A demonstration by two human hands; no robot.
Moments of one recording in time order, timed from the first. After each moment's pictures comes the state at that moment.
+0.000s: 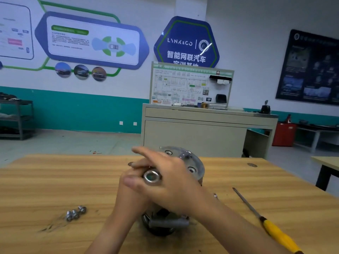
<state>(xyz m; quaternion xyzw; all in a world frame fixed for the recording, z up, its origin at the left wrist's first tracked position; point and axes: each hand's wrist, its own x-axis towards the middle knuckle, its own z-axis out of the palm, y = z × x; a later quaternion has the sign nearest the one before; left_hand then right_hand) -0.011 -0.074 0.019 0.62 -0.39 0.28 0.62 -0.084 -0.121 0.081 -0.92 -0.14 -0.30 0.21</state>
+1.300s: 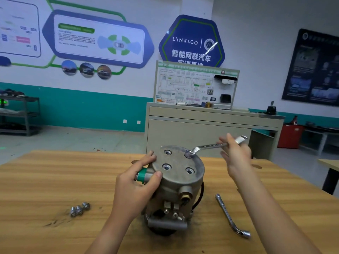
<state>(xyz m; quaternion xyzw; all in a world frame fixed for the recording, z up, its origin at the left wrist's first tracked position) 0.012 -0.049 0.008 0.61 -0.37 0.18 0.68 -0.066 -0.239 0.095 -0.53 0.19 -0.50 0.66</state>
